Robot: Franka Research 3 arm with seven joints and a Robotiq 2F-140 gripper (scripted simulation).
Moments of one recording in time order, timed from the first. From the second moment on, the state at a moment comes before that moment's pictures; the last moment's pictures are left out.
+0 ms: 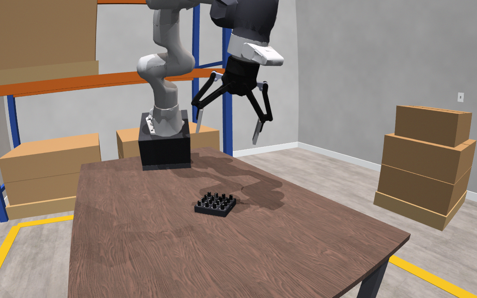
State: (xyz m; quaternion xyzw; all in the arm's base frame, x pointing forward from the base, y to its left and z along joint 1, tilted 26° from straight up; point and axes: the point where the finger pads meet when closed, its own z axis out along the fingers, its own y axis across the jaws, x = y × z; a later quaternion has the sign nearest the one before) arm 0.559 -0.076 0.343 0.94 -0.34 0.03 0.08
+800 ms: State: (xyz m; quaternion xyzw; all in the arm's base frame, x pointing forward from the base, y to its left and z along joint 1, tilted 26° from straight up) arm 0.553 -0.144 0.246 0.97 -0.16 0.10 0.16
